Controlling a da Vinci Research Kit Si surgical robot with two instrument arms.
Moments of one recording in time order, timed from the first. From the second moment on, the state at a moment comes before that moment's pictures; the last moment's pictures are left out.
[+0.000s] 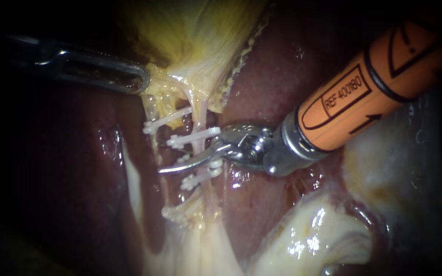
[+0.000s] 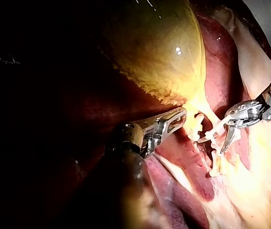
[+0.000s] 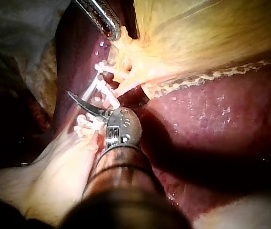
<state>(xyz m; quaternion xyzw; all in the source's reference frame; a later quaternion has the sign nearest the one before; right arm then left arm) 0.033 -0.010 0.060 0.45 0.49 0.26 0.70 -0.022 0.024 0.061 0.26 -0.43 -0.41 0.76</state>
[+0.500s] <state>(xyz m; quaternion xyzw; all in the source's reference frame) 0.033 -0.010 0.059 0.45 0.50 0.26 0.69 -0.022 0.024 0.061 0.26 -0.43 -0.41 0.76</state>
